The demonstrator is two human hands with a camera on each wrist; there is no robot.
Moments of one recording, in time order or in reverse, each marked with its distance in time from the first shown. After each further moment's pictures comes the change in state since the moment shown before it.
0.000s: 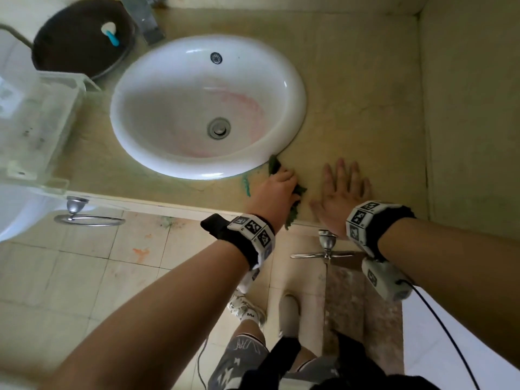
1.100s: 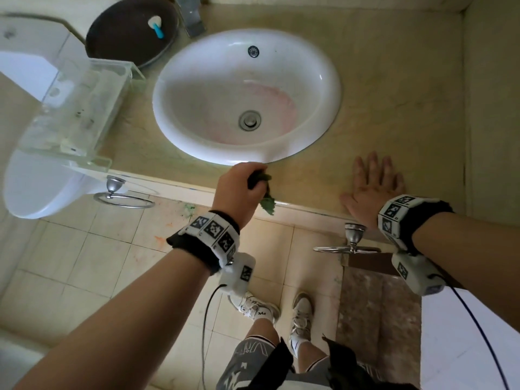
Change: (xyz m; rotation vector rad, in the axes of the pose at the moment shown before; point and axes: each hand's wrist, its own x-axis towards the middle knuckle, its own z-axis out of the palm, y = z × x) left_hand -0.078 -0.050 -0.063 -0.333 0.356 -0.327; right_hand -0.003 0.000 -0.008 0.014 -0.066 0.000
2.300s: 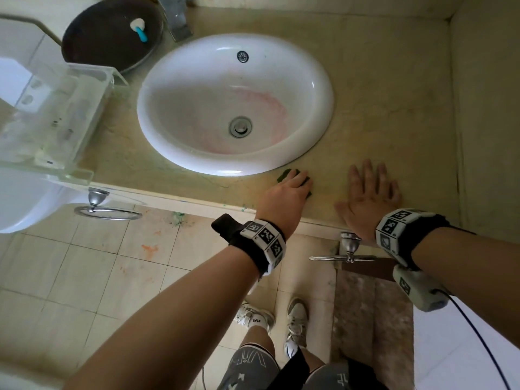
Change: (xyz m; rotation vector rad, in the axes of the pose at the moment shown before) left_hand 0.025 0.007 0.088 0.378 -0.218 0.380; right_hand 0.002 -0.002 0.009 -0.036 0.117 0.011
